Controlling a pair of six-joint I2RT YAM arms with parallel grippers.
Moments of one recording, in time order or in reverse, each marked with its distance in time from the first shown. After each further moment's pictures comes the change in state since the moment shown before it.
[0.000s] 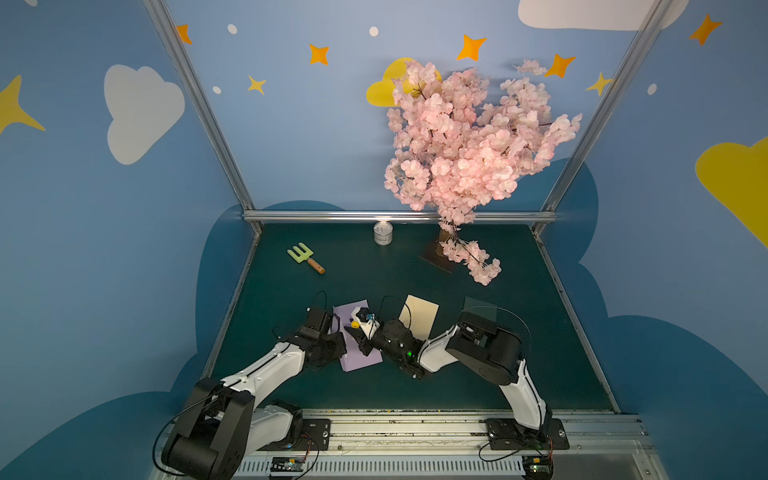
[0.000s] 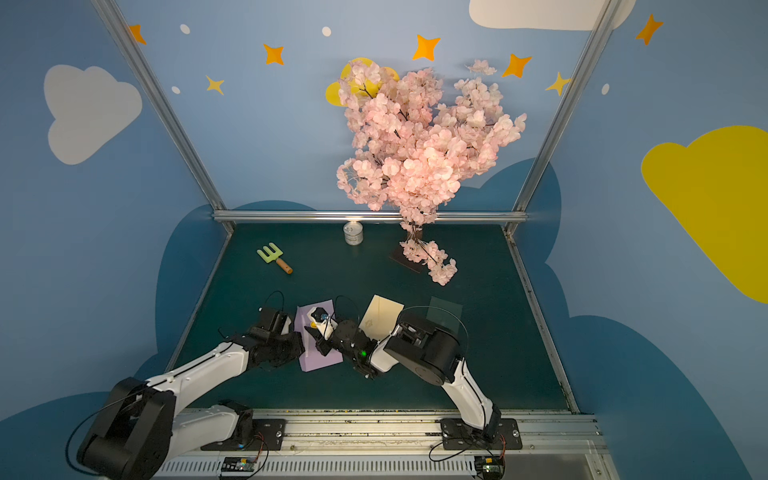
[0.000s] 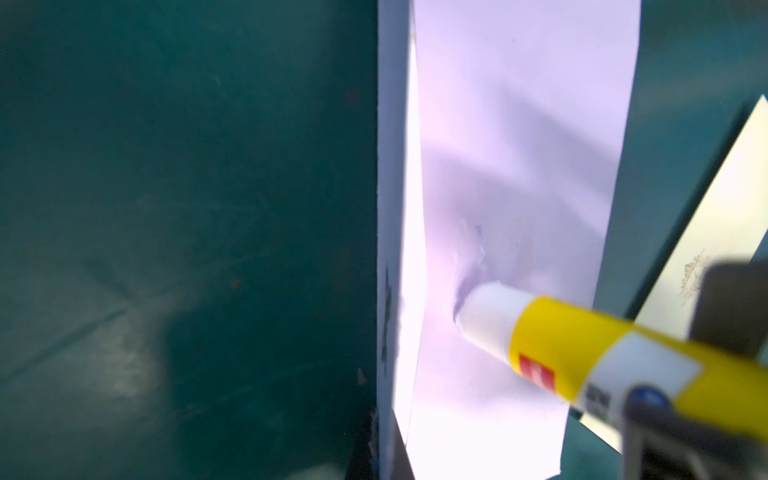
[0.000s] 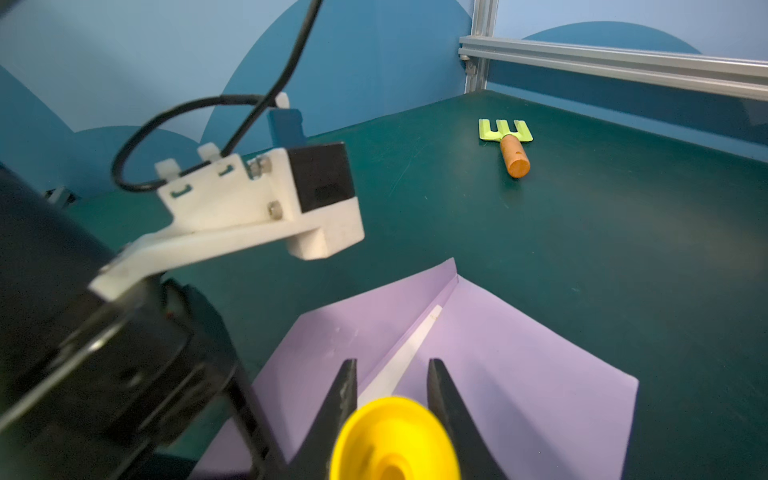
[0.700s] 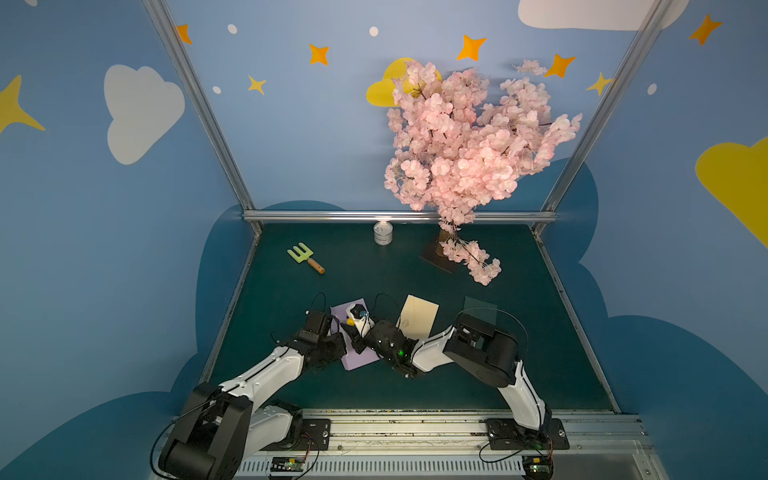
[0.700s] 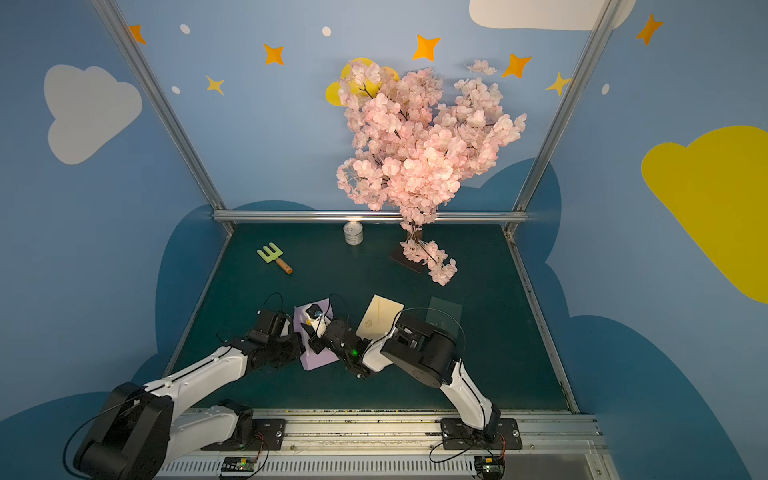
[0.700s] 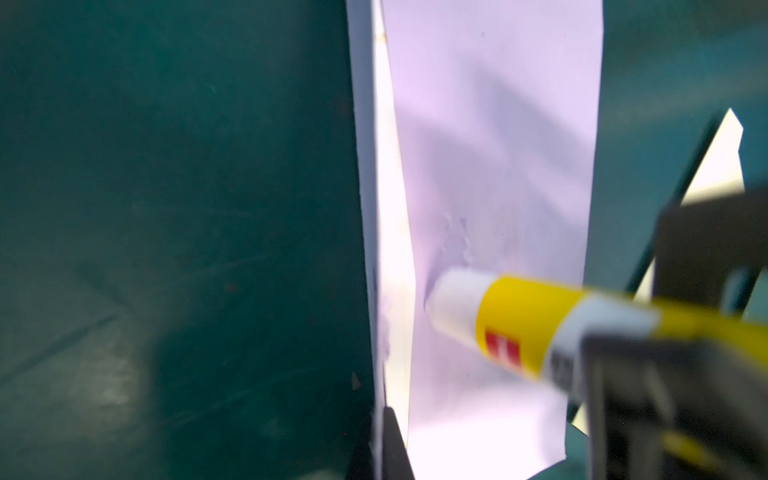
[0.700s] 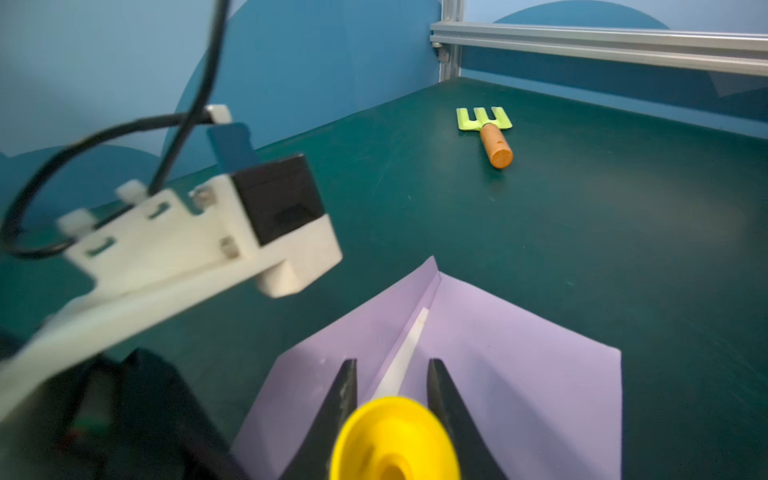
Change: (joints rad) left arm -0.005 -0.032 -0.039 0.050 0.002 -0.010; right arm 0.007 0.059 0.138 -0.098 0.137 0.067
